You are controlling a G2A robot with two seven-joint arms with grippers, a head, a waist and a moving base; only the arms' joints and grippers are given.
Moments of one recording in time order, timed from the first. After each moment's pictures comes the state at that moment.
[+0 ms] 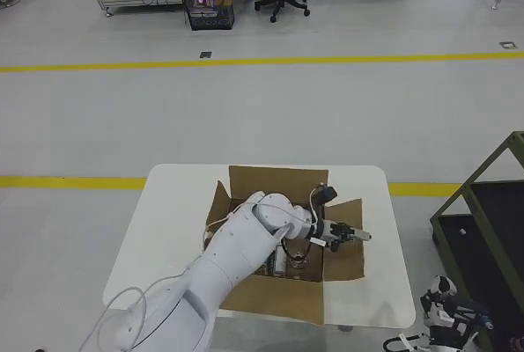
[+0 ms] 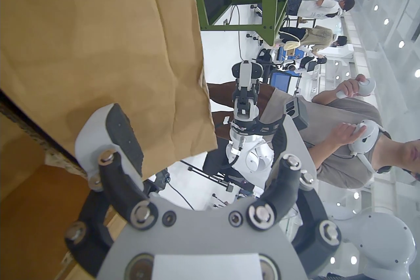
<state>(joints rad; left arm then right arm) 0.43 -1.79 -0.66 -0.46 -0.09 -0.26 -1.00 -2.04 -1.32 1.69 -1.79 -1.11 0.13 -0.44</state>
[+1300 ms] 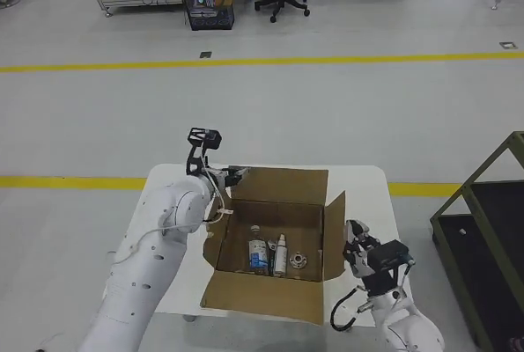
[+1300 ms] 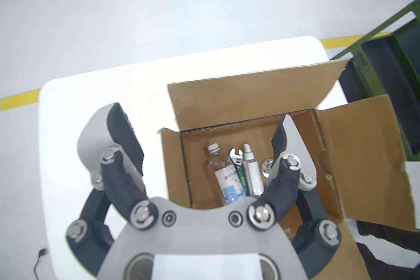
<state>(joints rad) 0.88 -1.36 -1.20 -1.55 1.17 0.12 -0.88 -1.73 -1.32 1.42 -1.93 -1.33 -0.14 -0.18</state>
